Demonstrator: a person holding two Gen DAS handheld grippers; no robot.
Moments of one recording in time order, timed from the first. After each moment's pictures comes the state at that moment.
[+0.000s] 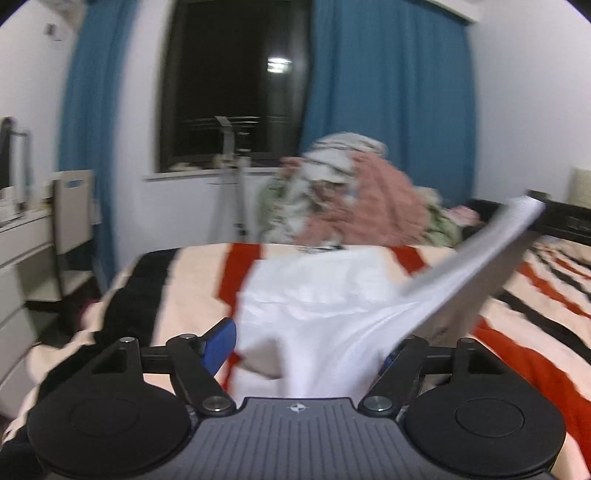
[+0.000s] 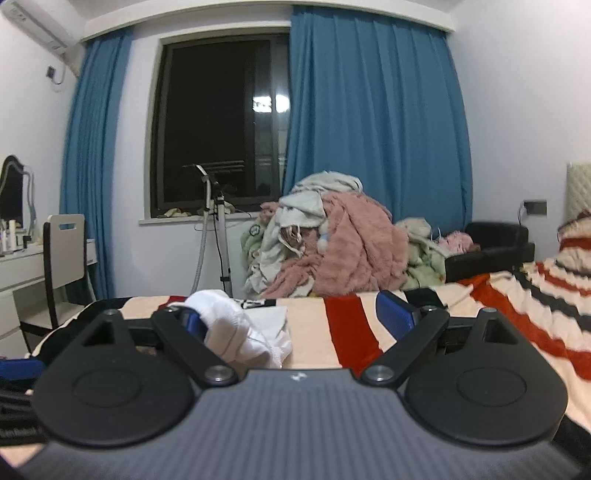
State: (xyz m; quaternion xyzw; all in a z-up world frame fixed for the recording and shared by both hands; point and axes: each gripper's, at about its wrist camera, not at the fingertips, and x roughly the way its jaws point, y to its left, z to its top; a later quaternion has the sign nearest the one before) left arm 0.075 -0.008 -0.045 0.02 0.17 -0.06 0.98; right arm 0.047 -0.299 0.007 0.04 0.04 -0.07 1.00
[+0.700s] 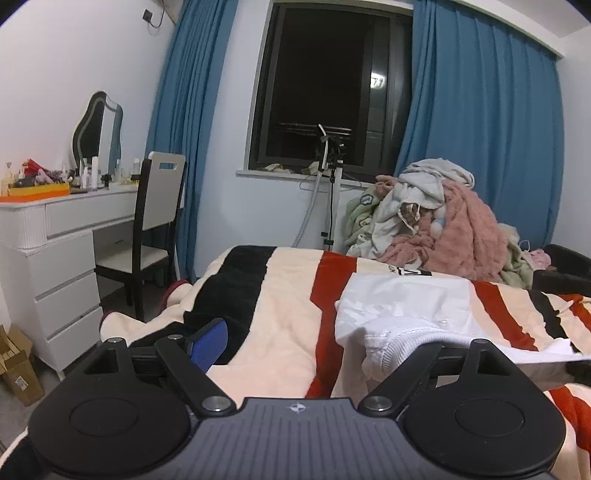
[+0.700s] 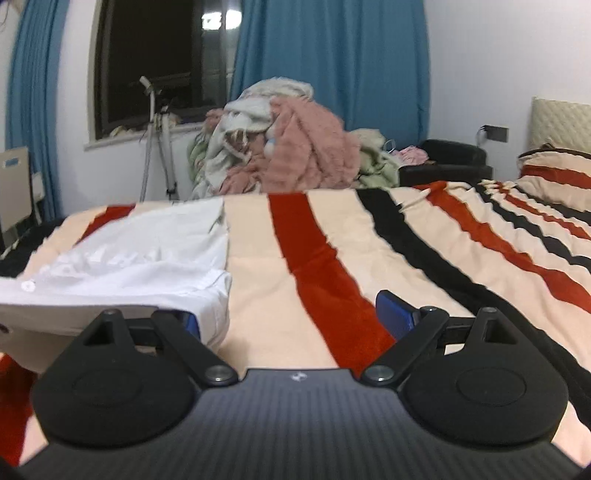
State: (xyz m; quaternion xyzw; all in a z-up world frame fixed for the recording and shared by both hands) left arm 0.055 0.031 -0.027 -0.04 0.15 0.06 0.99; right arm 0.069 -0.313 -0.054 0.05 0.16 -0.15 0.97
